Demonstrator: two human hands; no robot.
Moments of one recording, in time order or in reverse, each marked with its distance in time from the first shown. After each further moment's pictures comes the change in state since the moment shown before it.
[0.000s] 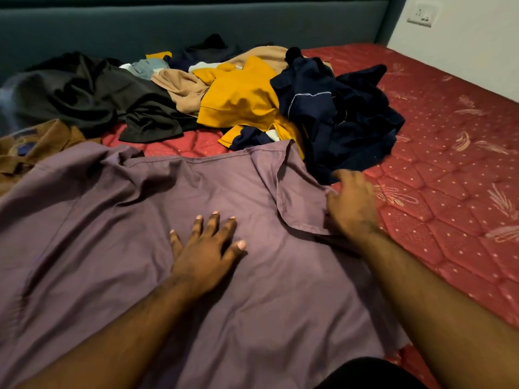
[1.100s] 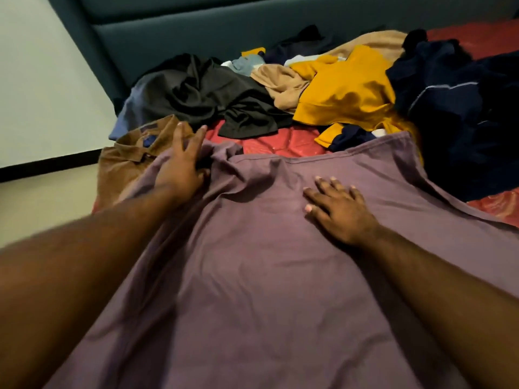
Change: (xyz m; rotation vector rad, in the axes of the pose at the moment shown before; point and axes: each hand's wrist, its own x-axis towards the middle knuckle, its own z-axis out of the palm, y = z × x) left_hand 0.068 -0.201 -0.131 -0.021 0.378 -0.226; right_hand -0.001 -0.136 0.128 -0.128 -0.512 -0.583
